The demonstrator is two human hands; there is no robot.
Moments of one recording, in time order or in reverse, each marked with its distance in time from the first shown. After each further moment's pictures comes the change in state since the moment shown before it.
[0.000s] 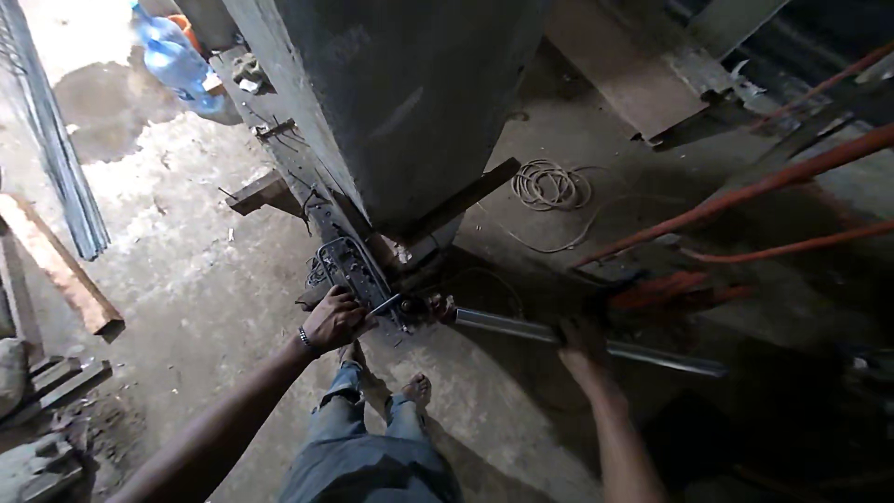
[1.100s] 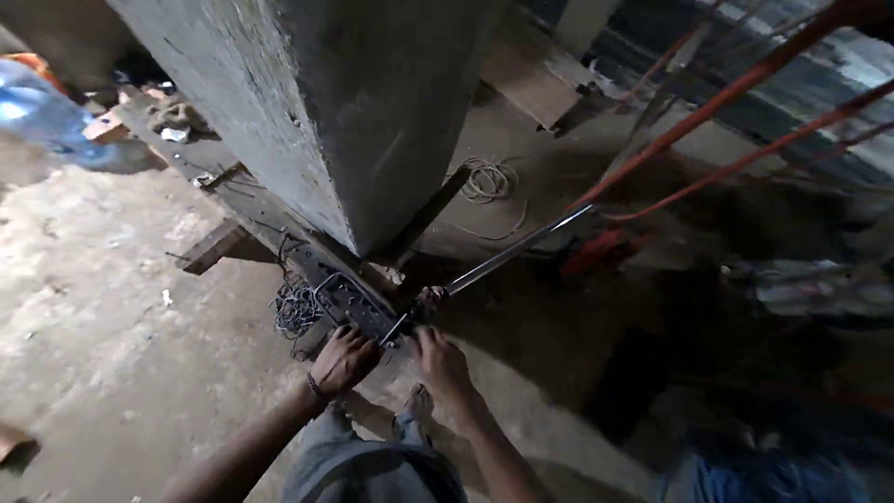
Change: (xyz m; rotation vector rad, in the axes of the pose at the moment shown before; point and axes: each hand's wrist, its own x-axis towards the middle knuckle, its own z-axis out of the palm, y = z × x) left_hand -0.004 -0.010 -0.005 -0.114 -0.114 0.062; right_hand -0.041 -0.299 0.021 0.251 -0.067 0.043
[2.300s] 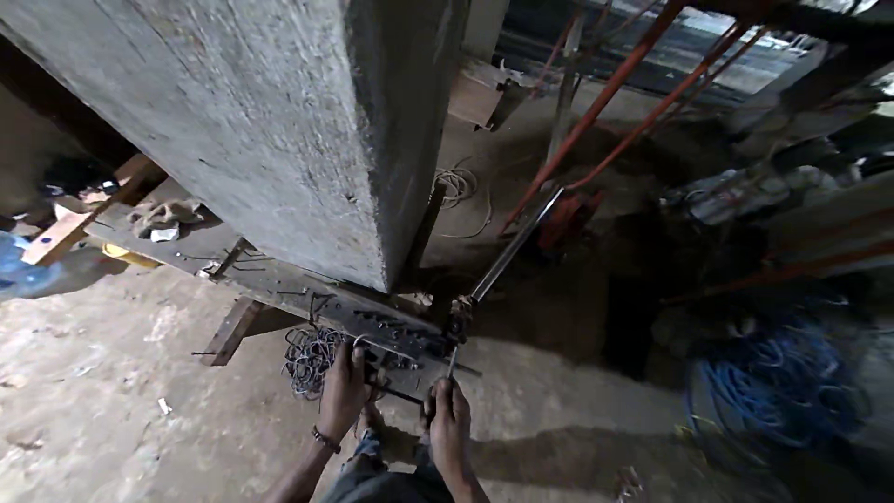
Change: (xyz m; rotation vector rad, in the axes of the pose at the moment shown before) left_hand 0.001 -0.072 -0.107 -0.667 0.093 -0.551; right_hand -0.032 -0.160 0.086 1.299 0.643 0.368
